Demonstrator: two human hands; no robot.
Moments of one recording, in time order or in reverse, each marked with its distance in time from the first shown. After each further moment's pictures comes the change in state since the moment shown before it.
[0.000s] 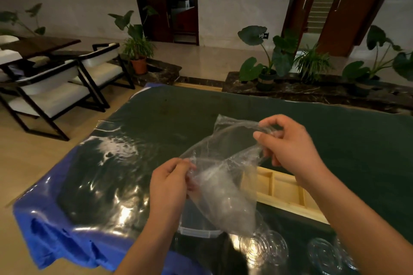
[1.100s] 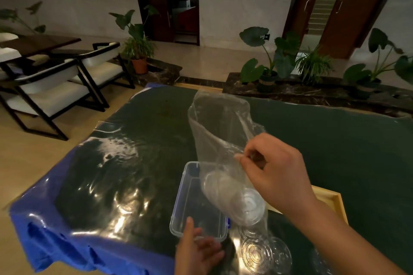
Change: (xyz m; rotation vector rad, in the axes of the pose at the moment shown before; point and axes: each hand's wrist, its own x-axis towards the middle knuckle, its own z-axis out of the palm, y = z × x) left_hand -0.040 -0.117 0.006 -0.407 0.068 -0.867; right_hand -0.026 -0.006 0.035 -0.432 0.147 -0.682
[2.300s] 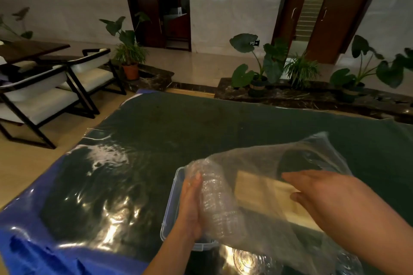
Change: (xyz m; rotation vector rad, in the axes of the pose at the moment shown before) left_hand 0.029 0.045 0.064 0.038 -0.454 0.176; right_hand -0.030 0.001 -0.105 -0.586 -0.635 0.075
